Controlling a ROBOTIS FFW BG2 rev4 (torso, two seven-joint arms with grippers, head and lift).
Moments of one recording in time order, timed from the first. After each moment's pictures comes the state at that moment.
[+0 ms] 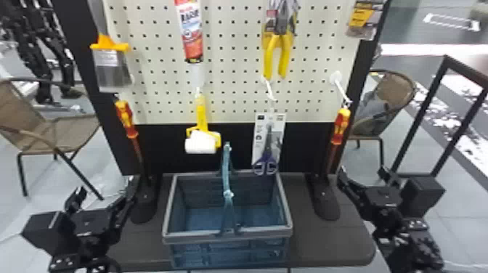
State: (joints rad) left arm 0.19 0.00 0.15 -1.67 0.12 -0.27 -0.02; right arm -0.03 -0.11 -0.01 -1.44 -0.18 -0.19 0.15
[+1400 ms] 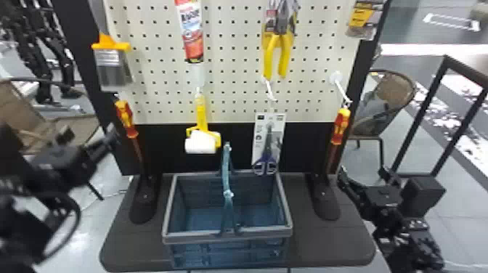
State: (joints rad) left arm 0.06 0.02 0.30 -2.09 0.21 0.40 -0.29; right arm -0.03 -0.11 -0.01 -1.44 -0.18 -0.20 0.15
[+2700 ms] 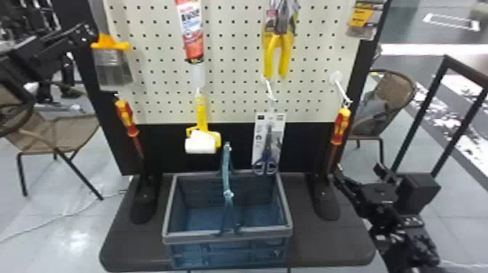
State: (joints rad) left arm -0.47 0.28 0.37 -1.79 0.57 0.71 -0.59; right arm -0.04 -0.11 0.01 -1.45 -0.17 -0.20 0.15
